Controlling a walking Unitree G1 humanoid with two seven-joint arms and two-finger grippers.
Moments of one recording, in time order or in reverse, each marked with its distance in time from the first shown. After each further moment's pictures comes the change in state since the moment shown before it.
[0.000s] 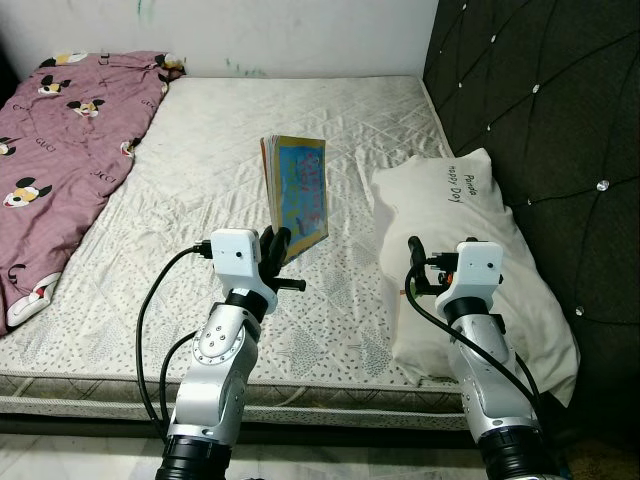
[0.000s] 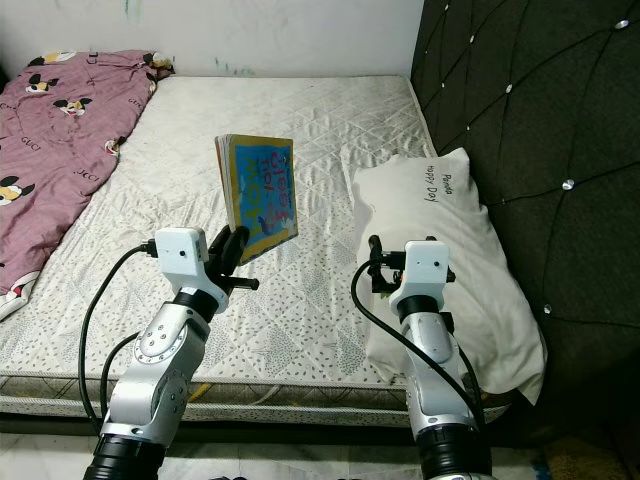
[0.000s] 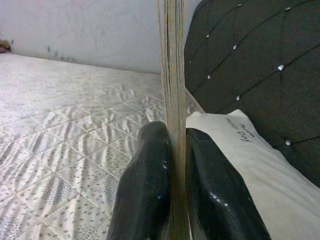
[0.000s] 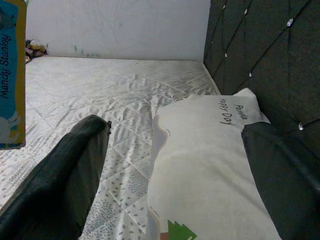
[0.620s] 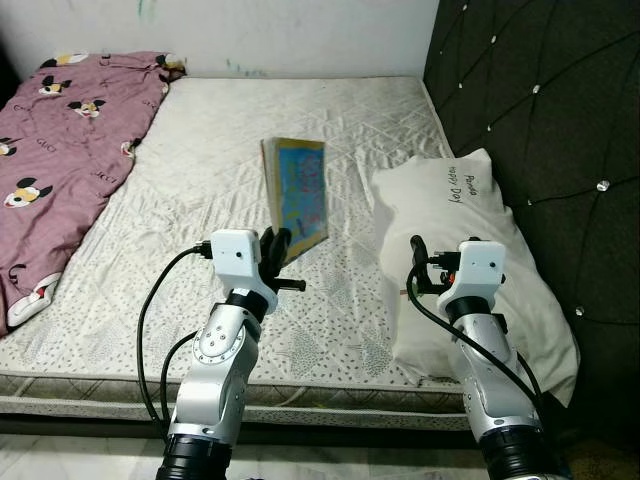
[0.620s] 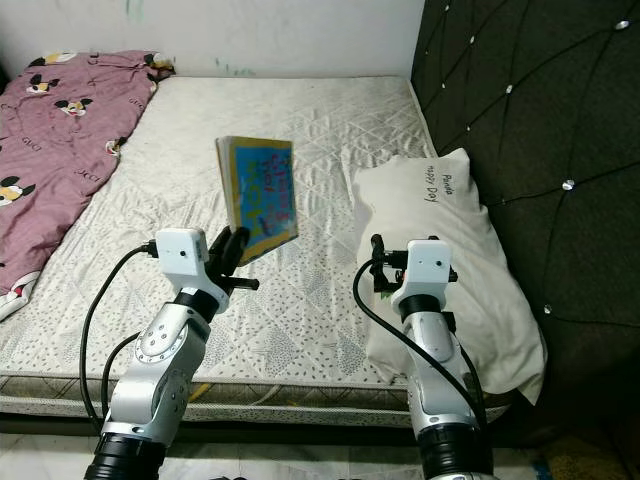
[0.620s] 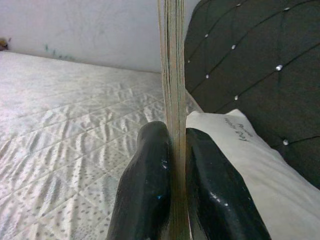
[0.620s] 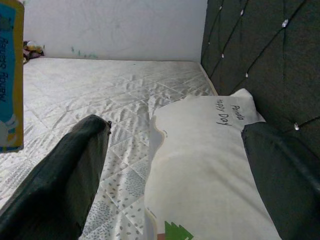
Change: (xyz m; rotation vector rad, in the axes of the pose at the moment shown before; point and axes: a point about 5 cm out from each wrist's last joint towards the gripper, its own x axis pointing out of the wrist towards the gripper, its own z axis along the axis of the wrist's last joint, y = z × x) left arm 0.001 -0.001 0.000 -0.009 -0.001 -0.007; right arm 0.000 -0.003 0.001 0.001 -0.002 -0.014
